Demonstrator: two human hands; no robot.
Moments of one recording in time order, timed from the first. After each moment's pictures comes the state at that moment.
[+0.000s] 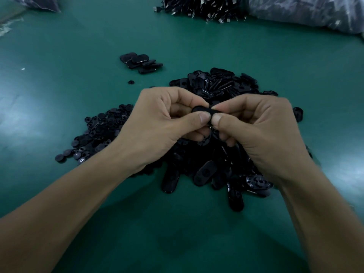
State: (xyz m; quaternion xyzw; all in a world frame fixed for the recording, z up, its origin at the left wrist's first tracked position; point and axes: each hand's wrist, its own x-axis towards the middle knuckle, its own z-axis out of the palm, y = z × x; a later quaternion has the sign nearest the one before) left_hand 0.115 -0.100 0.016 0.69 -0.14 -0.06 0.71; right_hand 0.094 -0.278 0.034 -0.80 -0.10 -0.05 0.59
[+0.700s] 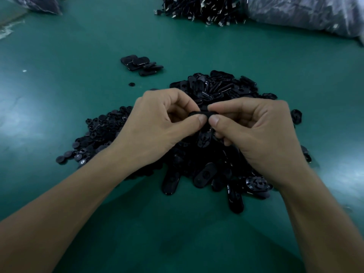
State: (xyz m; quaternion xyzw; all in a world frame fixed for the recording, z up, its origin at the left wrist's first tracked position) left_hand 0.123 -0.093 0.010 0.80 -0.16 0.02 0.58; right_hand 0.096 -0.281 0.026 -0.81 -0.11 -0.08 0.57
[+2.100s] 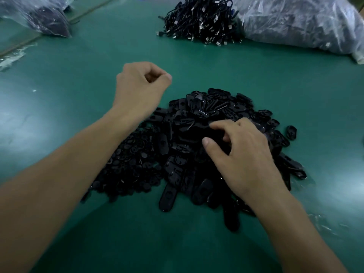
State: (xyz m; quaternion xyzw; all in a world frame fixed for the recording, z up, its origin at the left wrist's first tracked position) left_hand 0.212 -0.078 0.024 0.84 -0.02 0.18 0.52; right_hand 0.099 -0.277 0.009 -0.96 -0.05 -0.13 0.24
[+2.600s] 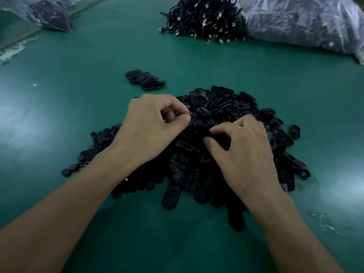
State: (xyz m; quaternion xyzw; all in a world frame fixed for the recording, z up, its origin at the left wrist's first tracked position) left_hand 0.147 -0.085 0.011 0.87 -0.13 0.14 0.46; right_hand 0.103 -0.268 0.002 -0.96 -0.02 -0.17 0.21
